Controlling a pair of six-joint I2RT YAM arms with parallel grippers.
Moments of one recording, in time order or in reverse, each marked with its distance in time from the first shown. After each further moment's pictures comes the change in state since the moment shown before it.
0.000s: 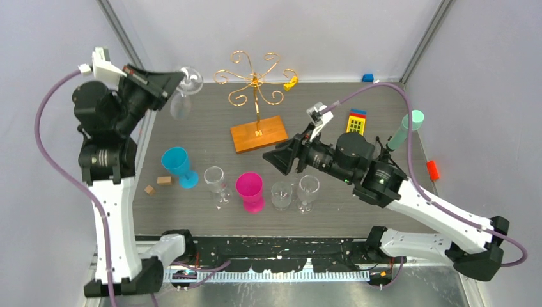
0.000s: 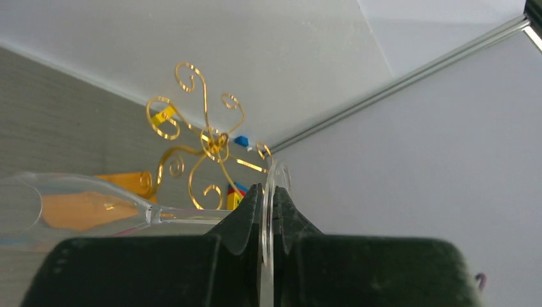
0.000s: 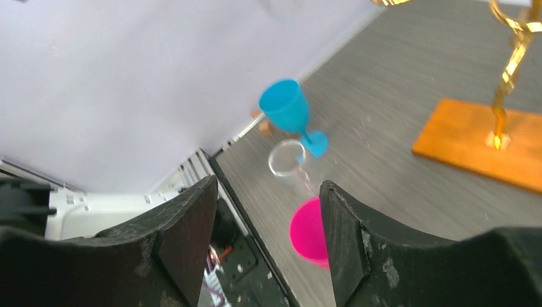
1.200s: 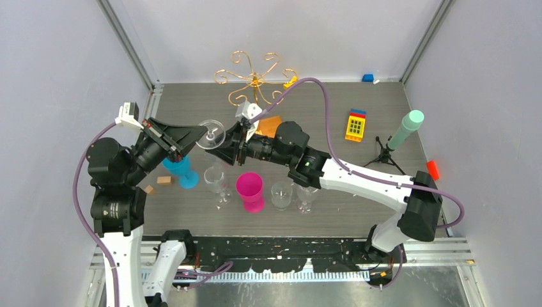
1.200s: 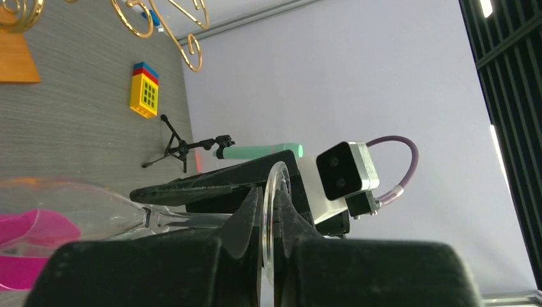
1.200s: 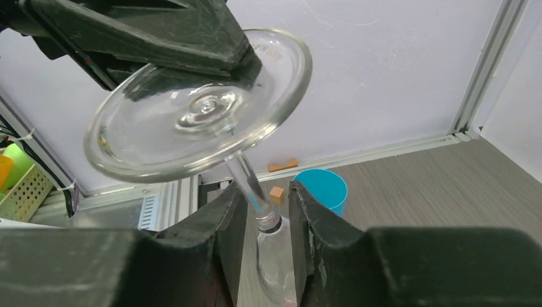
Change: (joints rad) left arm -0.014 -0.379 -0.422 0.000 0.308 -0.340; right arm 0.077 0.527 0.190 0.608 -0.291 -0.361
